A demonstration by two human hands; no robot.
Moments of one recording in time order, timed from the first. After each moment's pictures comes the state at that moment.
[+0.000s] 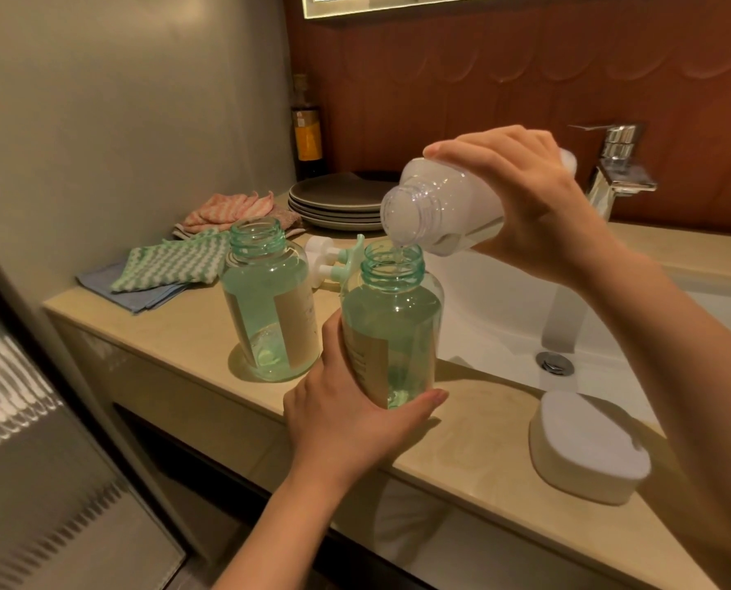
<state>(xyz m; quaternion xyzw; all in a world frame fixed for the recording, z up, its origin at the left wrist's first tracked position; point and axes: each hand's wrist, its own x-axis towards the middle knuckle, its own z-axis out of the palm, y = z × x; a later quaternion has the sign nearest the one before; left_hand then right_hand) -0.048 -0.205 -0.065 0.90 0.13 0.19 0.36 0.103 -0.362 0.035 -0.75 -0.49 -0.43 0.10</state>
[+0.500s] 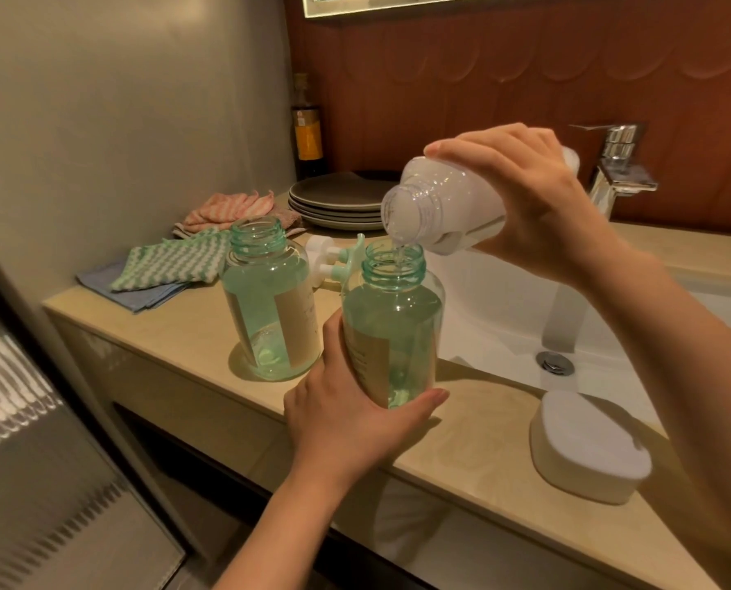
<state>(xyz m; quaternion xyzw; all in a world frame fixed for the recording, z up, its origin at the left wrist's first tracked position) -0.047 -0.204 -0.068 0.90 0.13 0.20 0.36 0.103 -0.362 0.036 -0.74 -0.50 -0.44 0.10</state>
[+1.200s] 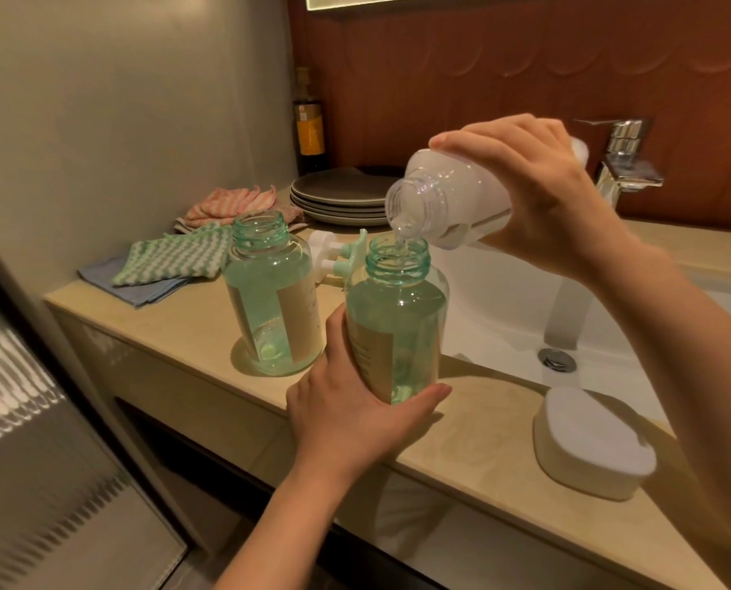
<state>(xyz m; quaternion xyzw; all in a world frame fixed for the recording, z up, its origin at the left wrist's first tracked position) -0.047 -0.205 -0.067 0.90 0.13 0.20 0.36 0.103 -0.363 0.037 -0.74 -0.50 -0.44 0.09</state>
